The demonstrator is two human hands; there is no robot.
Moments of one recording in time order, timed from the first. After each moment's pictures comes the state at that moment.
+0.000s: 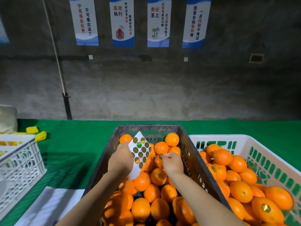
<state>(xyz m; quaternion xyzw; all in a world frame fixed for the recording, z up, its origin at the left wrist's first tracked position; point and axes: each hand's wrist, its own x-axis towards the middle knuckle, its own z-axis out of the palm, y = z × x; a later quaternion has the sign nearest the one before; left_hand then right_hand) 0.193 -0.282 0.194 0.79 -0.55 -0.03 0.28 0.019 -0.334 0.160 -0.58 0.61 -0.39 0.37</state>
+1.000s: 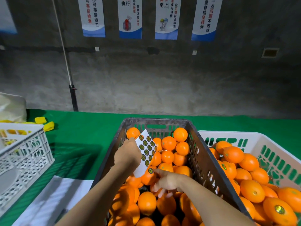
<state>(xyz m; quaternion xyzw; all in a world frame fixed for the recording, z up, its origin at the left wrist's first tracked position) 0.194 -0.278 0.195 0.81 -0.54 -0.03 0.24 0.032 -0.312 0.140 -0.71 0.49 0.08 0.49</state>
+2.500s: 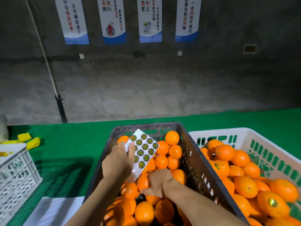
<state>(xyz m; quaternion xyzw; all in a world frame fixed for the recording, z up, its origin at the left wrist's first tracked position) 0.200 -0.280 0.188 0.74 -0.56 0.12 0.36 0.052 -0.336 0.127 -0.89 0.45 0.09 0.01</state>
